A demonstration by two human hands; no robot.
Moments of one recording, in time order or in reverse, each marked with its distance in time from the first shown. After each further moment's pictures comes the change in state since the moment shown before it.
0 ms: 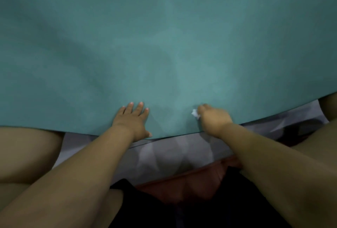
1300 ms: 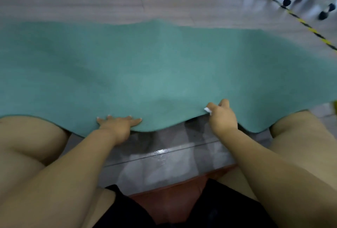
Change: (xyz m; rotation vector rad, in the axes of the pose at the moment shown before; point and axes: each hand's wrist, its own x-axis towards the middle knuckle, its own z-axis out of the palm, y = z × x) left_hand -0.062 -0.023 -0.026 -0.208 0.186 -0.061; right_hand -0.059 0.011 -0.089 0.163 0.584 0.236
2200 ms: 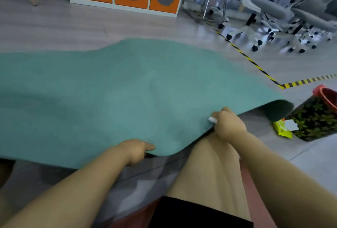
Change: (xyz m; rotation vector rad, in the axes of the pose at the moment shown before) left_hand 0.017 0.145 -0.021 -0.139 0.053 0.478; right_hand 0.005 0.100 -0.123 -0.231 -0.082 0.092
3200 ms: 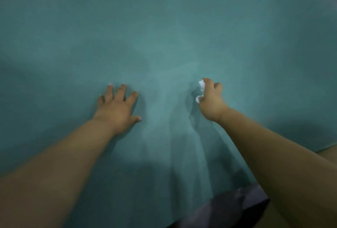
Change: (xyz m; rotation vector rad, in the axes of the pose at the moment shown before) left_hand 0.120 -0.174 -0.038 0.113 0.112 -0.419; right_hand 0.191 -0.158 0.153 0.585 -0.248 -0.010
